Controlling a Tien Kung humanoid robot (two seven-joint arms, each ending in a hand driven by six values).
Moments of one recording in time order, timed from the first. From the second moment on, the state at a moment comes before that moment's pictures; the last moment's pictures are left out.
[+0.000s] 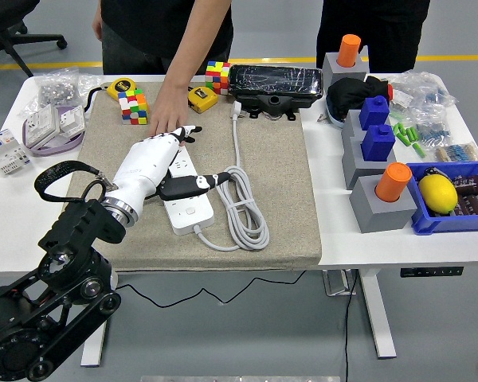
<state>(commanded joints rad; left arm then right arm) -0.29 0.23 -0.93 -1.72 2.15 0.08 0.50 0.09 -0.12 1.90 0.18 -1.23 -0.10 -0.05</state>
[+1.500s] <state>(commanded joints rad) -0.31 0.25 -0.91 -1.62 2.20 -0.40 0.52 0.09 -0.12 1.90 0.18 -1.23 -0.10 -0.05</state>
